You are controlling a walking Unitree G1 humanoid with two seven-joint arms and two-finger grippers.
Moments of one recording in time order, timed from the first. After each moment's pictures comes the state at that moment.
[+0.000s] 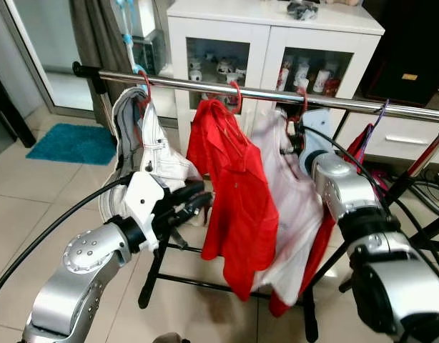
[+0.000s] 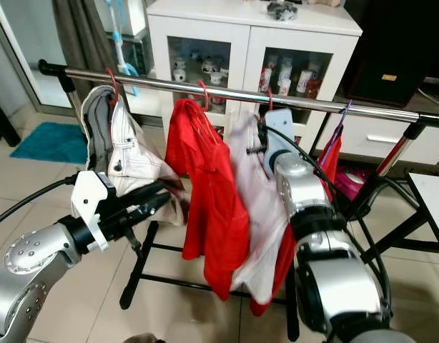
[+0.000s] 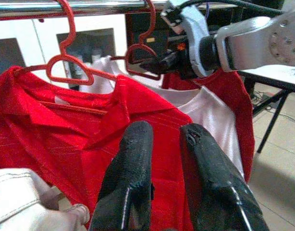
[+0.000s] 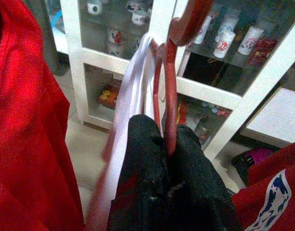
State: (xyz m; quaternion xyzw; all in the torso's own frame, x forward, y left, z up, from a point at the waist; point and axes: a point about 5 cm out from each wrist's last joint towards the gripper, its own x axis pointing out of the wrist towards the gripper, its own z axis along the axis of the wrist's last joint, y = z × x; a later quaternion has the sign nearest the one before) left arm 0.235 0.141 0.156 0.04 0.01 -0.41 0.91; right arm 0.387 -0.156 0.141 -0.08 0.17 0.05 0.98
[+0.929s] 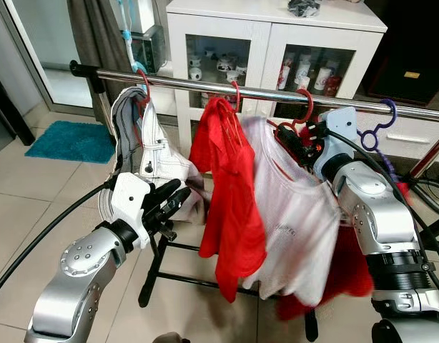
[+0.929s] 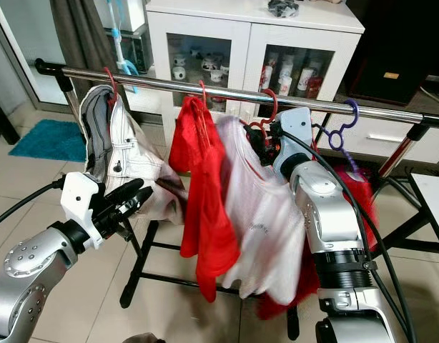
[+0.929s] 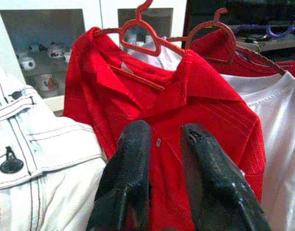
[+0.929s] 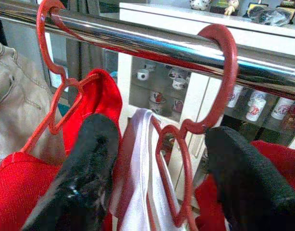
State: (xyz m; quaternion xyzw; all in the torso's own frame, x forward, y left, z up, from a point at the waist) left arm 0.243 0.161 0.138 0.02 0.04 -0.29 0.95; right arm 0.339 -0.163 0.175 -0.04 0.03 0.15 0.99
